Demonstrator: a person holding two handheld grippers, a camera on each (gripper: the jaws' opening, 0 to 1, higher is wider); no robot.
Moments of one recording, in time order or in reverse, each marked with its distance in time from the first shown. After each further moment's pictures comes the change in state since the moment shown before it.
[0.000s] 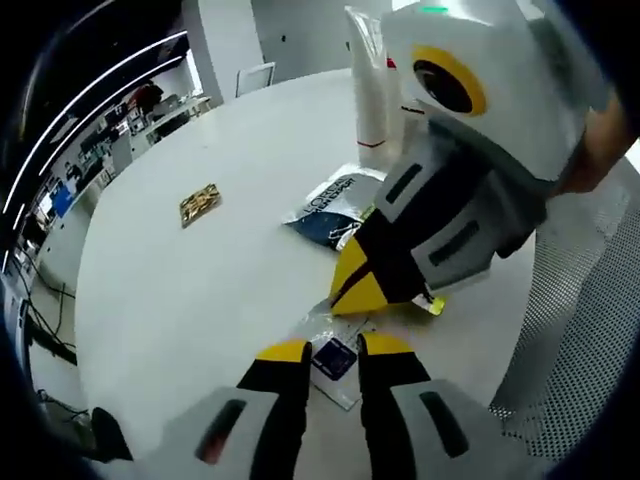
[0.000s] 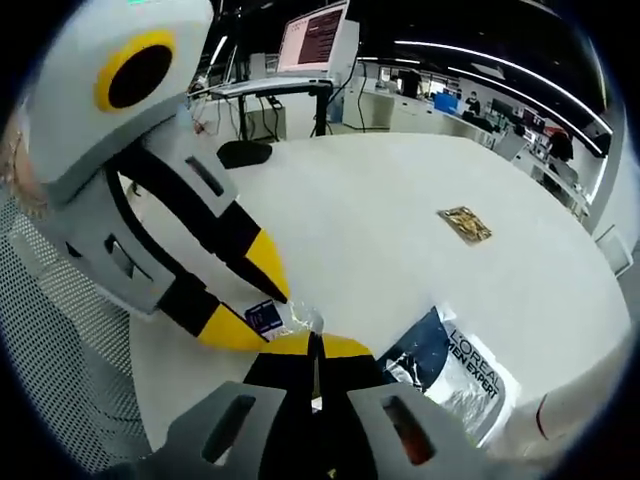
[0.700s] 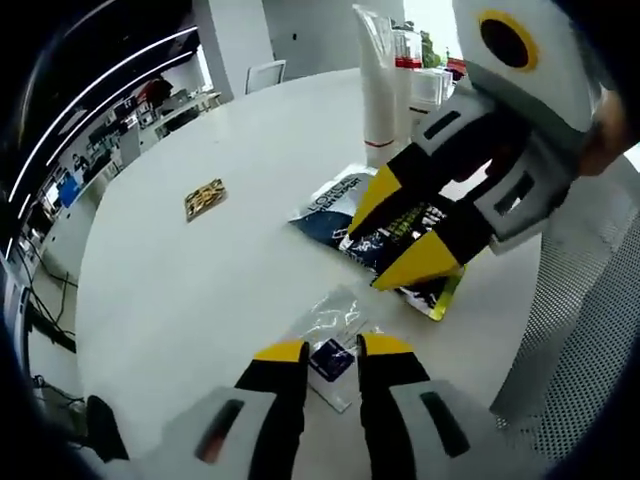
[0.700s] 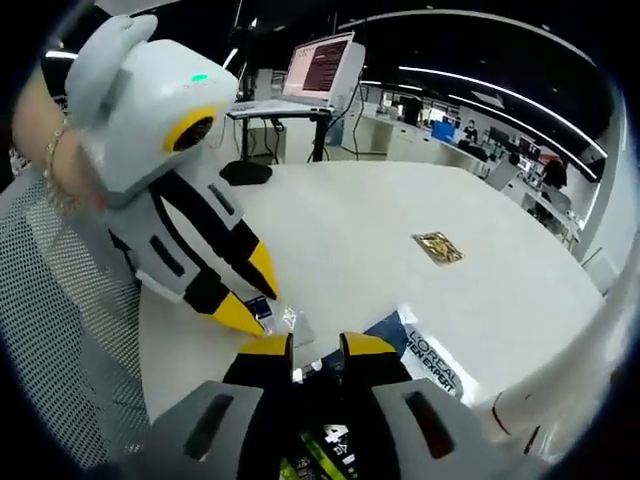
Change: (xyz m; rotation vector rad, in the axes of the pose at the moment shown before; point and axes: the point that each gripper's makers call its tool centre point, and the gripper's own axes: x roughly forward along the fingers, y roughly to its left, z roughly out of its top) left arm -0.003 0.000 0.002 -0.056 0.001 0.029; right arm -0.044 -0.010 0.002 -0.076 -0.097 -0.042
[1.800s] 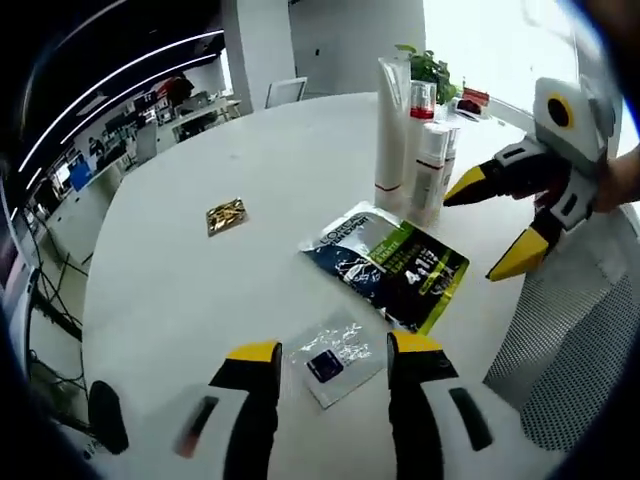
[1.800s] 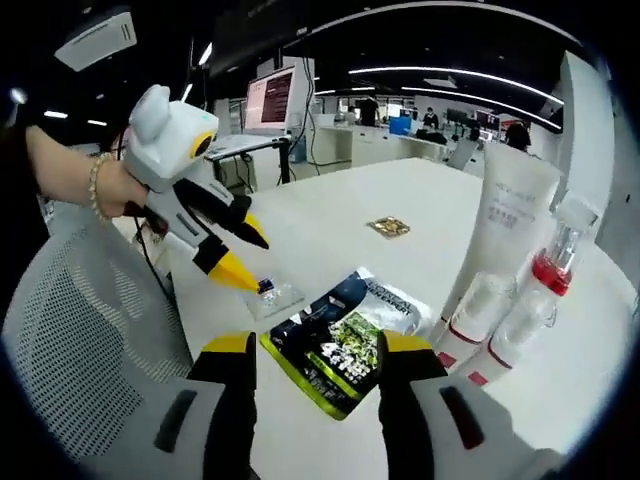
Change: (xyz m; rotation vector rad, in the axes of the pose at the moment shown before) left arm -0.035 0.006 0.023 -0.097 -0.083 0.012; right arm -0.099 -0.013 -0.011 0.225 -0.089 -0.093
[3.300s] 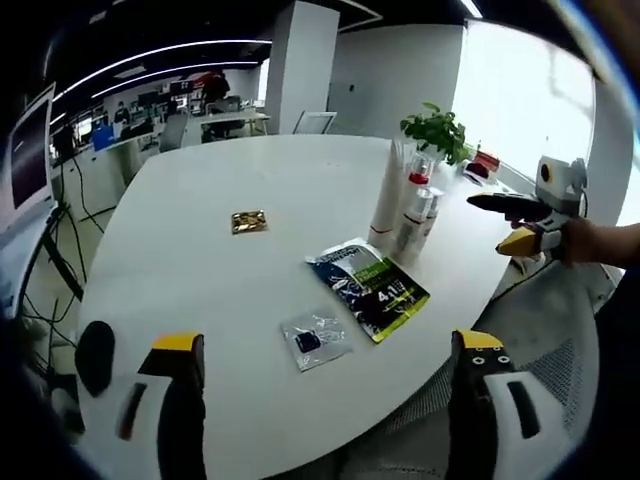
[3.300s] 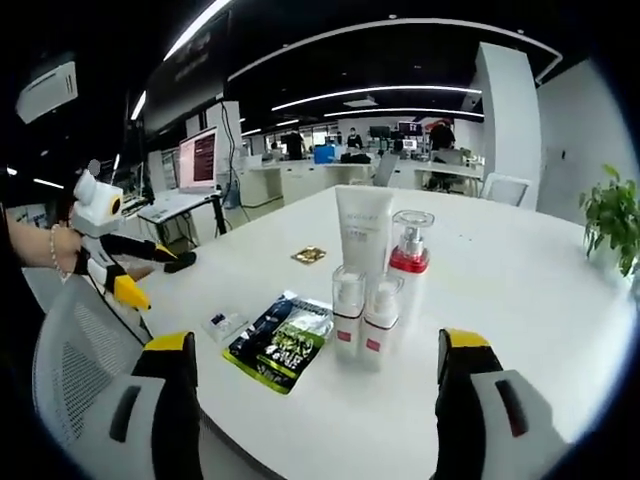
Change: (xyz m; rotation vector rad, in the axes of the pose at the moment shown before) left arm -0.067 -0.007 -0.005 -0.227 -0.130 -0.028; right arm -0.083 -0.056 0.001 0.208 -0.139 -0.265
